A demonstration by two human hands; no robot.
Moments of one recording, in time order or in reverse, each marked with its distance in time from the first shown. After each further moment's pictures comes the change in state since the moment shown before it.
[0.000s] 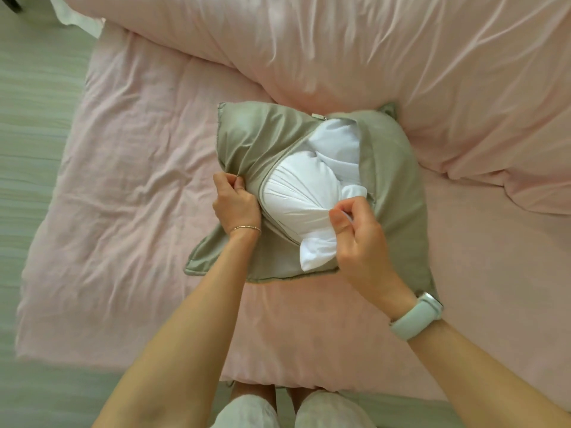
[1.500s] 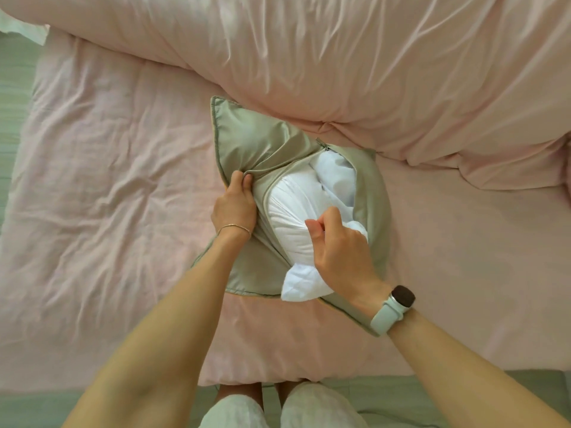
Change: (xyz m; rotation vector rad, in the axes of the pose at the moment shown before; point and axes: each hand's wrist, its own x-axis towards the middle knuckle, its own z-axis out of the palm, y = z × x) left_hand -0.019 0.000 0.027 0.413 -0.409 0.203; right_hand -0.020 0.027 -0.019 -0.557 0.152 -0.223
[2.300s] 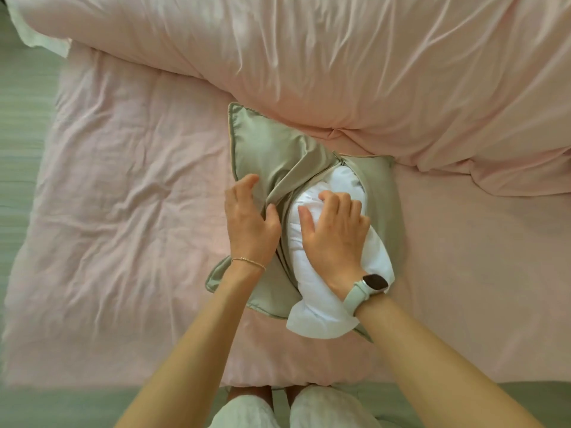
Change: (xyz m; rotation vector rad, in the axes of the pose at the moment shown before) left_hand -0.043 0.014 -0.025 -0.307 0.165 0.261; right_hand 0.024 -0.005 0.034 -0.274 0.014 0.249
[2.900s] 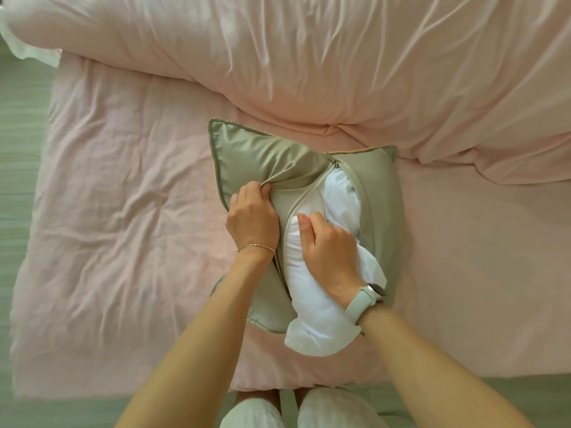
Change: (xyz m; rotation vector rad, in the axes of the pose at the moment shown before) left_hand 0.024 -0.012 0.031 0.425 0.085 0.065; right_hand -0.012 0.007 0.010 0.264 0.029 -0.087
